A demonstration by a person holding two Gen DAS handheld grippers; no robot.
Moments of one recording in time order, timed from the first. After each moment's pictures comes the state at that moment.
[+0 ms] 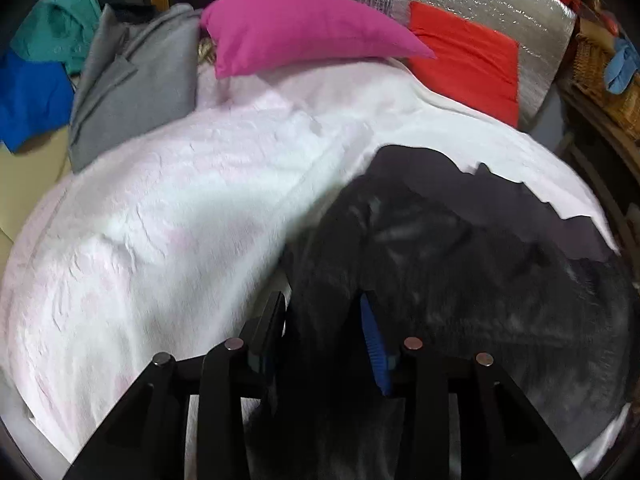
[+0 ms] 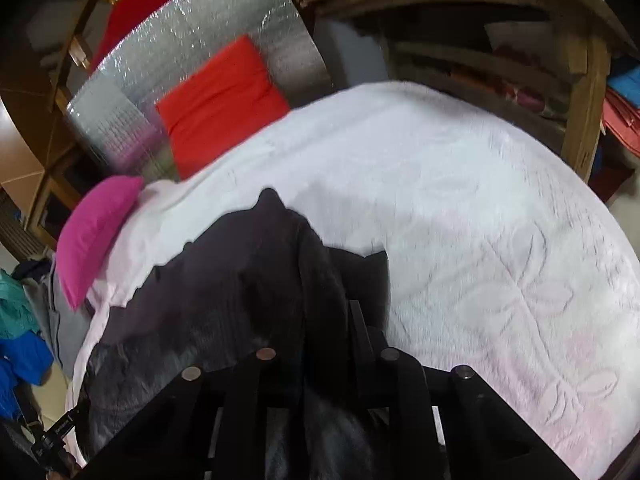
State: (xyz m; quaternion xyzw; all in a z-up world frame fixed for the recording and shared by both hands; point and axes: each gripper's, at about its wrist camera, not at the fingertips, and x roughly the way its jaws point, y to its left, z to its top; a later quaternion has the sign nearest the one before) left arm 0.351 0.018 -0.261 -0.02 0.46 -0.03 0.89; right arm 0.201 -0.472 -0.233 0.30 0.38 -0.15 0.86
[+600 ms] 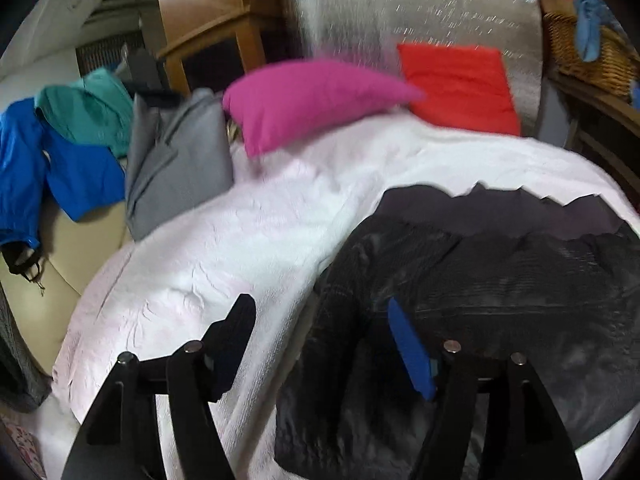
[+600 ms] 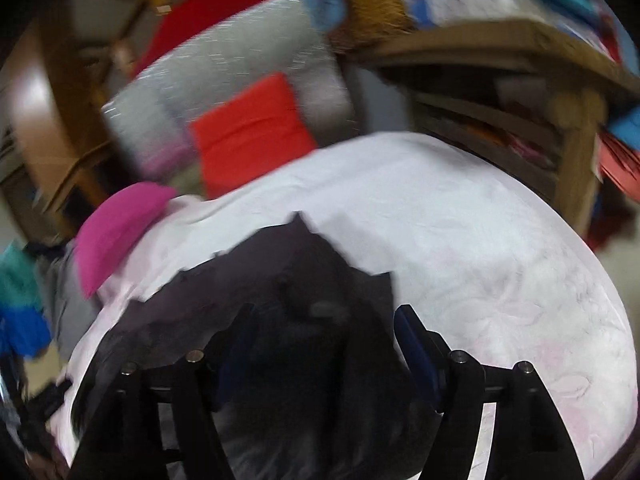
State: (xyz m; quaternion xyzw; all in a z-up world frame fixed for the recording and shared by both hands) left arm 0.270 -0.004 -0.215 0.08 0.34 0.01 0.94; right arm 0.149 -0.428 -0.198 0.24 0.30 -0.12 0.92
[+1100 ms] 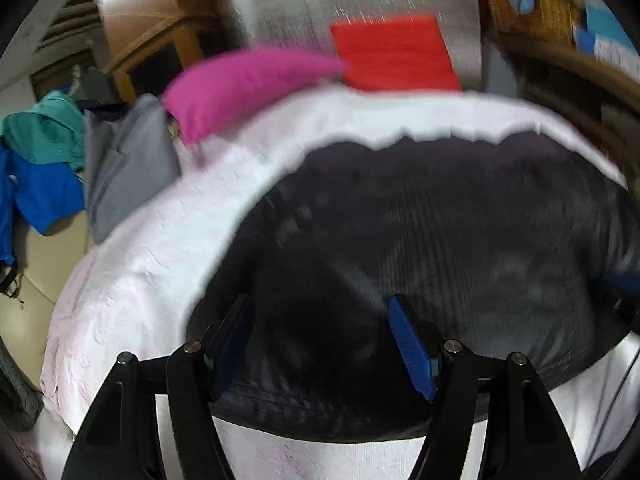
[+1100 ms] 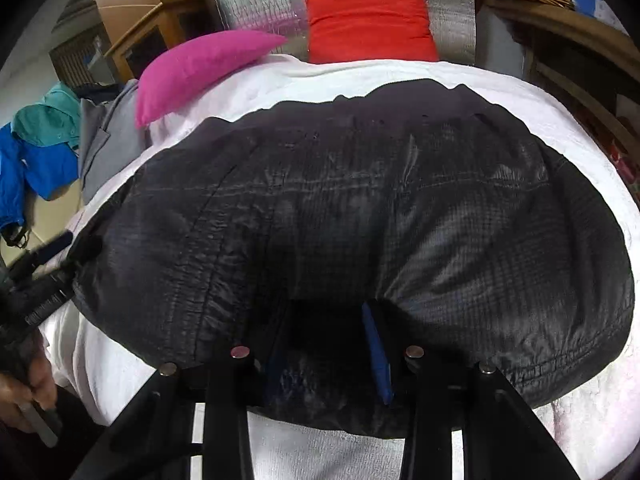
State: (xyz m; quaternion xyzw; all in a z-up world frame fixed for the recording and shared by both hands) left arm 0.242 -0.059 -0.257 0.14 0.39 -0.06 0.91; right arm 0.180 -0.286 -0.268 0.13 0.45 0.02 0.88
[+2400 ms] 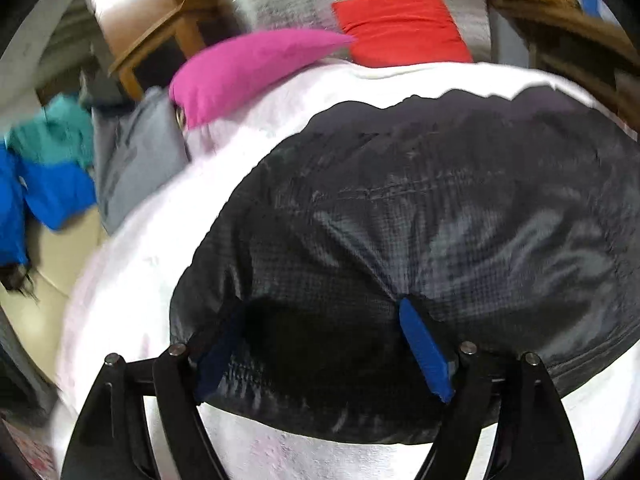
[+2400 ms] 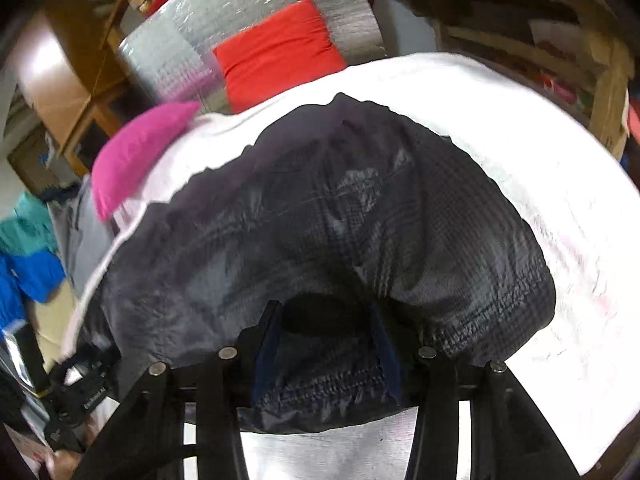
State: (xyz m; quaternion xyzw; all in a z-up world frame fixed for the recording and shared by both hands) left arm 0.218 -0.071 -0.273 0.18 0.39 -0.02 0.90; right arm 0.156 -0.371 -0.264 0.24 0.41 -0.07 0.88
